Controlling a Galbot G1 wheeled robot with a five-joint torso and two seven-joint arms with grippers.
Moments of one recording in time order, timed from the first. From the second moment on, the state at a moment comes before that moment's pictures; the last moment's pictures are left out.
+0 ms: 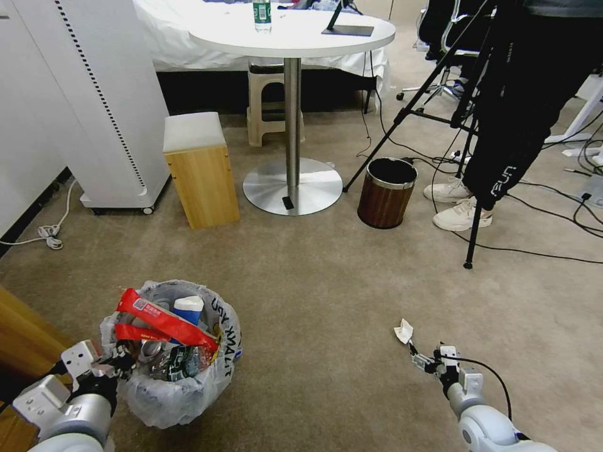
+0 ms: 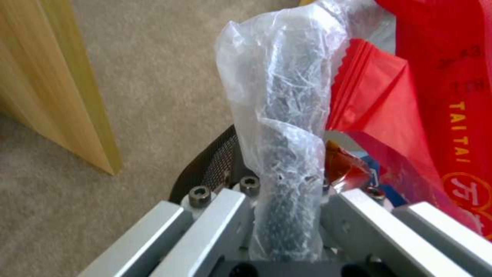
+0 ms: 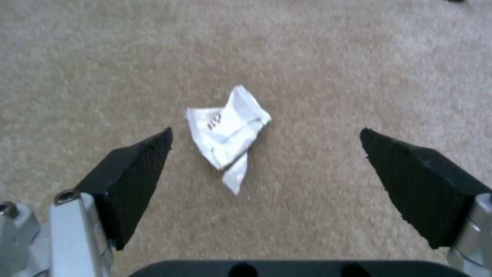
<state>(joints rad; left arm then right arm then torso) 1.73 -1.42 -0.89 -2.34 -0.77 0.52 -0.40 -1.18 0.83 -0.02 1.30 0.78 0.21 0.20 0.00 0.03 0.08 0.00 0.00</state>
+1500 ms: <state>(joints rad) 1.76 -1.21 -1.21 -2.25 -1.23 0.71 -0.49 -1.21 0.84 0.07 1.34 0.74 0.26 0.18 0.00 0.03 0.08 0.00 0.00</state>
